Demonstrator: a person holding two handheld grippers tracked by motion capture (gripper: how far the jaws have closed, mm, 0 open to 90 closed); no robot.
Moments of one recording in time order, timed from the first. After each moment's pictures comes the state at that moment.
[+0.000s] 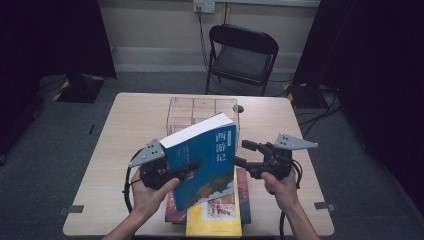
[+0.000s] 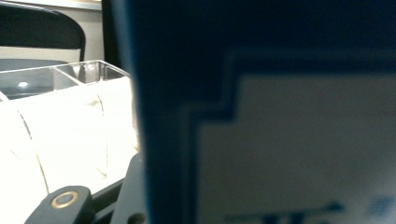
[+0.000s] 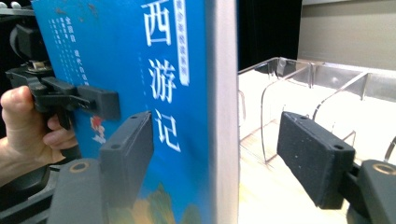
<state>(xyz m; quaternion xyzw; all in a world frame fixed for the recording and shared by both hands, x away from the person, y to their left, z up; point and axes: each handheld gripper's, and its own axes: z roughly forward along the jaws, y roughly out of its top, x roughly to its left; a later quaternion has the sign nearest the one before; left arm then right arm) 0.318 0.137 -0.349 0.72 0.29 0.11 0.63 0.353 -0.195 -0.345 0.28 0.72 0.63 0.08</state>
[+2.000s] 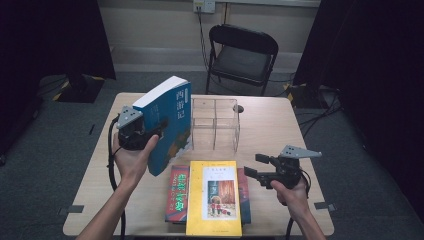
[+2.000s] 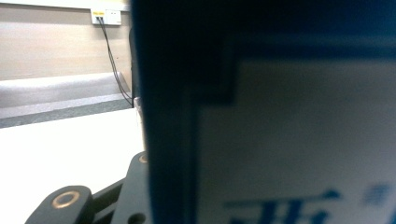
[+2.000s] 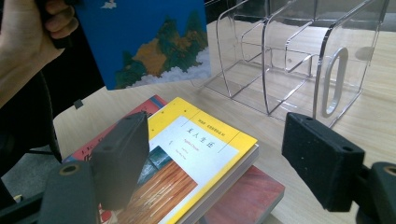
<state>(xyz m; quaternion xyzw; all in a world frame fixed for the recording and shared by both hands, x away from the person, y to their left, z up) 0.389 0.185 -0.328 0.66 0.46 0.26 0.53 0.351 -0.230 -0.388 0.35 0.75 0.56 0.07</state>
